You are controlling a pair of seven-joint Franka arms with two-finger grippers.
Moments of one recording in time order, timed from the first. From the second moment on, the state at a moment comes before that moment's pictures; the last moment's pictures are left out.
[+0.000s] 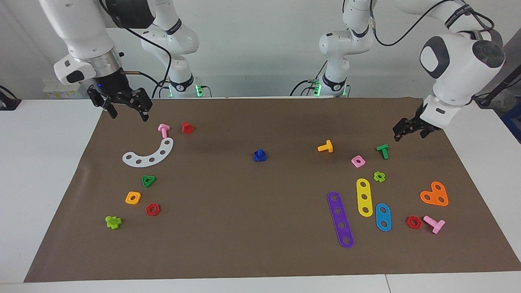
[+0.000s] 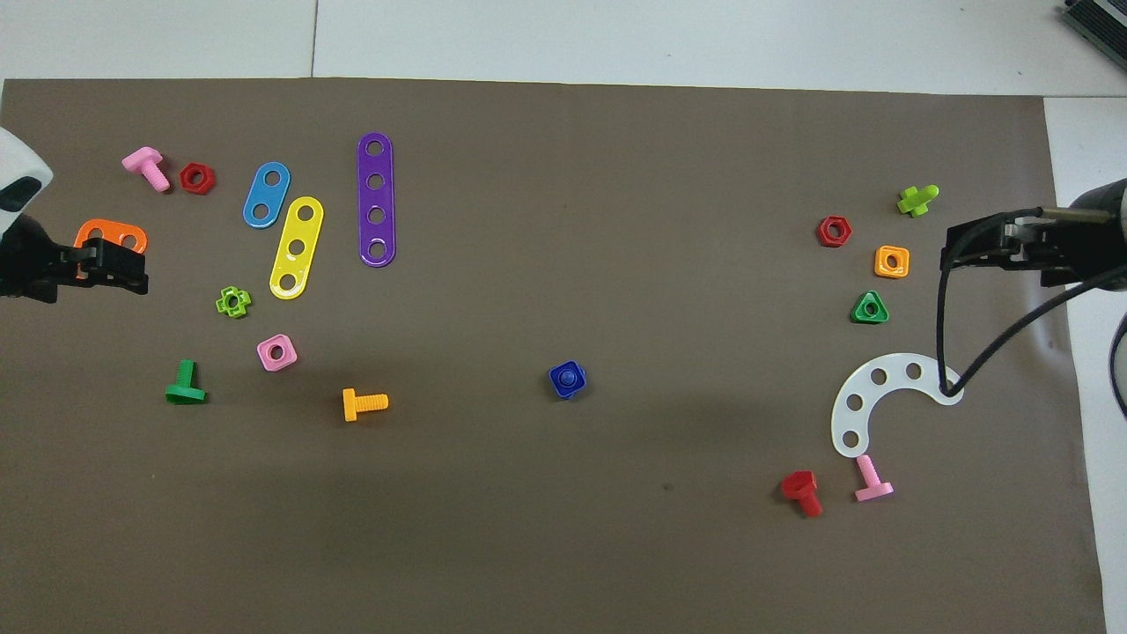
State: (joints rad) left arm 0.06 0.04 -0.03 -1.73 0.03 1.74 -0.01; right arm 0.01 0.00 0.02 -1.59 -0.01 1.65 0.19
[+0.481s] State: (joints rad) left arm 0.06 -0.05 -0.04 -1.75 0.03 1.73 0.00; right arm 0.01 0.00 0.02 -1.59 -0.01 1.65 0.19
